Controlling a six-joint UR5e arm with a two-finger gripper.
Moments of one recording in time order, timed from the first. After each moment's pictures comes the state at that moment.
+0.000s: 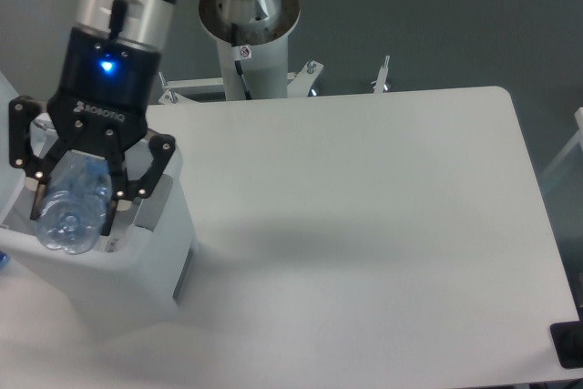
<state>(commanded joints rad) 2.14 -1.79 -1.37 -0.74 1.15 -0.05</state>
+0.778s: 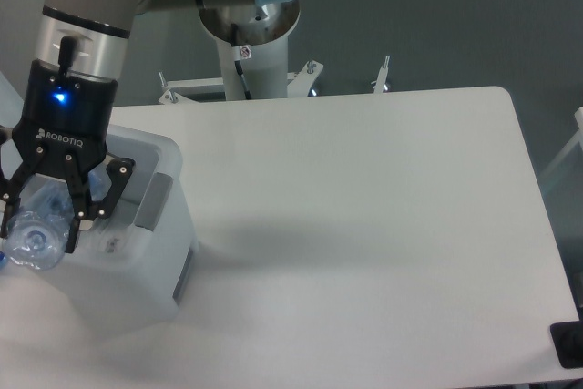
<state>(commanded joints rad) 2.09 -1.79 -1.45 -0.66 1.23 -0.04</state>
